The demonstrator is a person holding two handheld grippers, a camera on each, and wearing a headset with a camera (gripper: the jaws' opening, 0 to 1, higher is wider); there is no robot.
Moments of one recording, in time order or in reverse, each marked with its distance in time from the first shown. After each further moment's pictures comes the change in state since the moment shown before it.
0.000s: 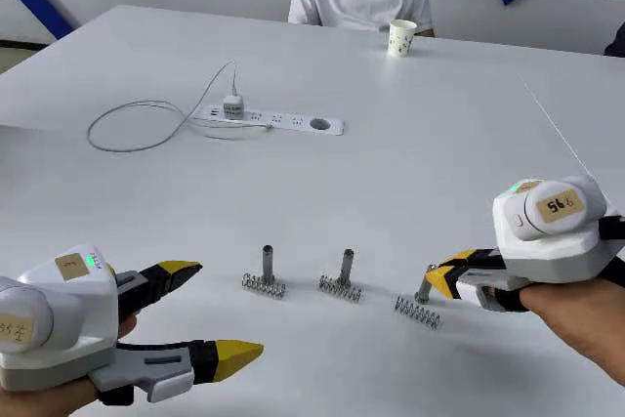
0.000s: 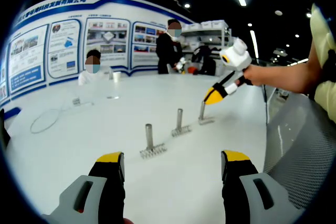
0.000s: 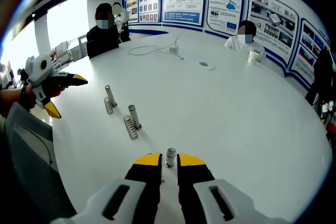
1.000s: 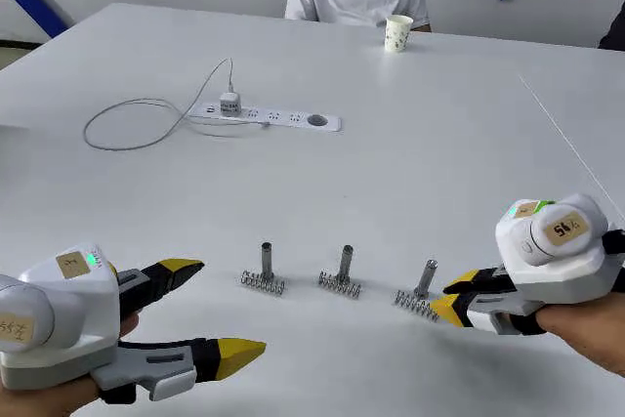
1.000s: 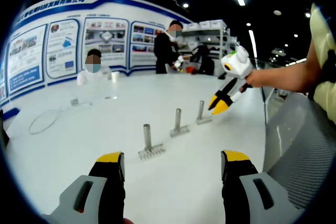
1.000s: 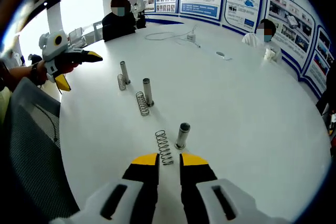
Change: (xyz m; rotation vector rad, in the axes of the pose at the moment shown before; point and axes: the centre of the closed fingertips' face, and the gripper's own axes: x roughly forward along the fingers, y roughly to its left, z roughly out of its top) left arm 0.002 -0.002 0.000 0.003 0.004 -0.012; right arm 0.006 0.014 -0.036 -0.097 0.082 0.119
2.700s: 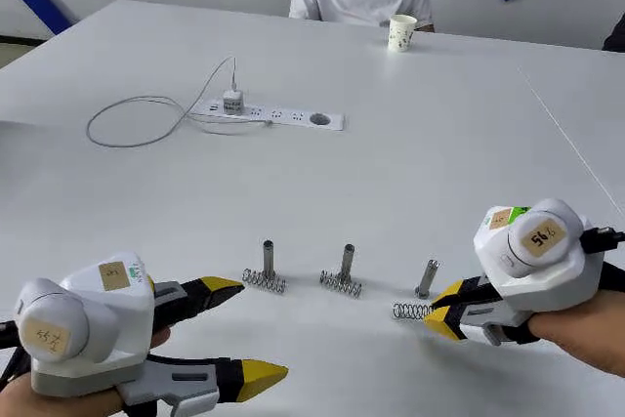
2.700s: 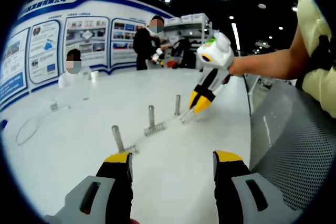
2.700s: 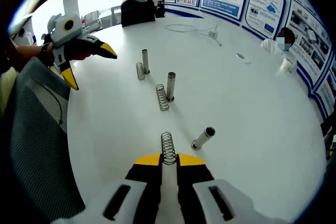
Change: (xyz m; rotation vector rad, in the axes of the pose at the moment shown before) left arm 0.017 -0.042 -0.005 0.080 0.047 -0.158; right arm -0.003 0.026 0.003 -0.136 0.076 0.067
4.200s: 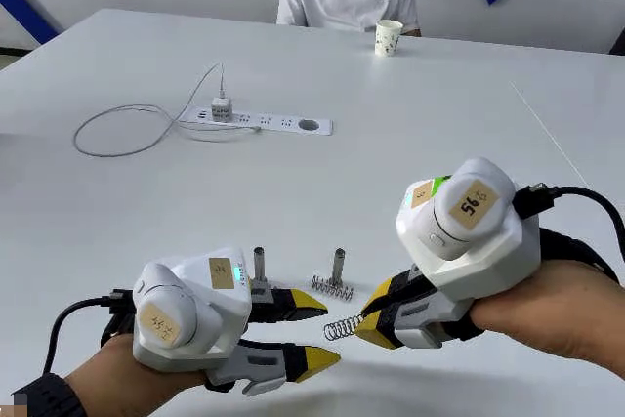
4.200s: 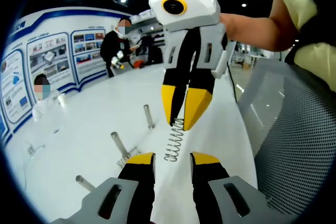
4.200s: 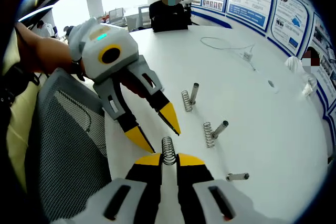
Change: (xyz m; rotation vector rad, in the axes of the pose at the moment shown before) left arm 0.058 -0.033 0.016 0.253 0.047 -0.187; right arm -0.011 0.078 0.067 -0.113 -0.008 0.167
